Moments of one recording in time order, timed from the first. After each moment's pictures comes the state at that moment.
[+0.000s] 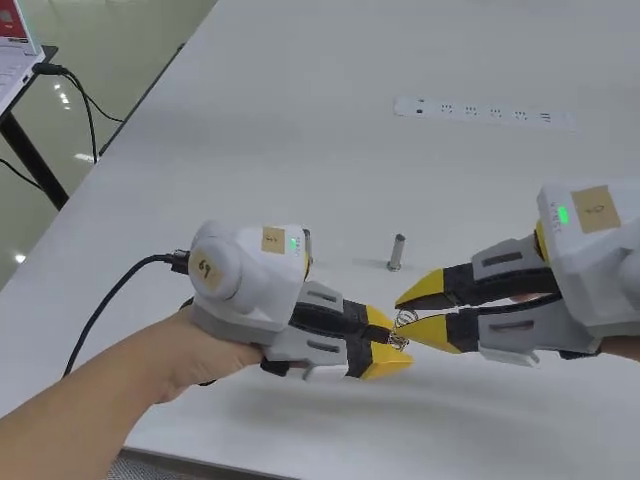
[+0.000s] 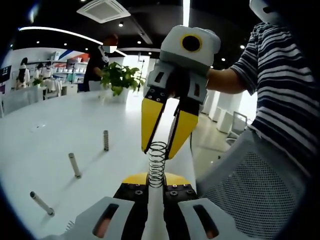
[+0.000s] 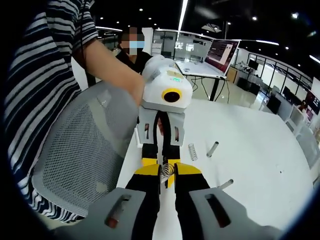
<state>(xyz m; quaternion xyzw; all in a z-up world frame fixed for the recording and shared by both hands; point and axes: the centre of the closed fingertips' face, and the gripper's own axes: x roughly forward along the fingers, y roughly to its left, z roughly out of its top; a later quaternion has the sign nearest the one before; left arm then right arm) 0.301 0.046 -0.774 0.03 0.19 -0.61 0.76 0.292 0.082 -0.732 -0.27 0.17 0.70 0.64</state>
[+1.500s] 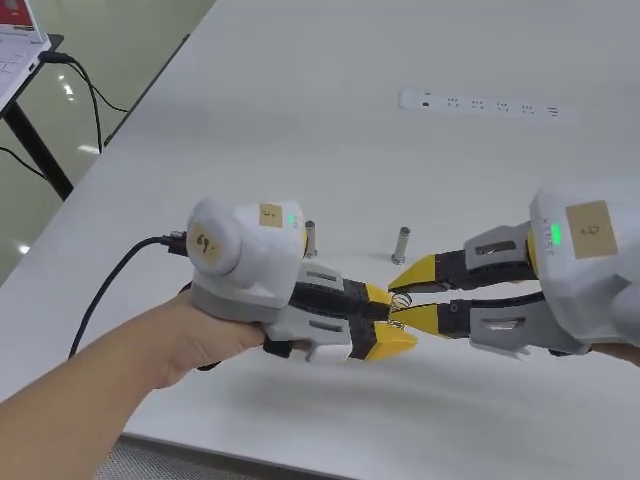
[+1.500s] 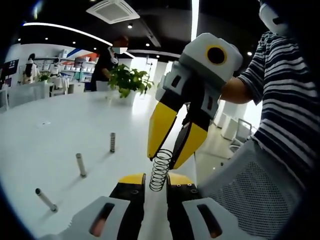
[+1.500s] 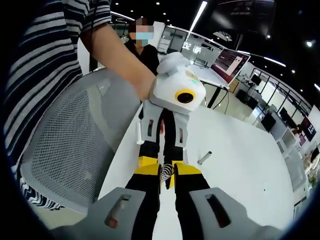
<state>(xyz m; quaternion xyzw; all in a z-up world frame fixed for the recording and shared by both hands) 0.309 0.052 -0.764 0.01 0.20 -0.59 0.78 0.294 0.088 -0.730 -0.34 0.11 0.69 0.63</state>
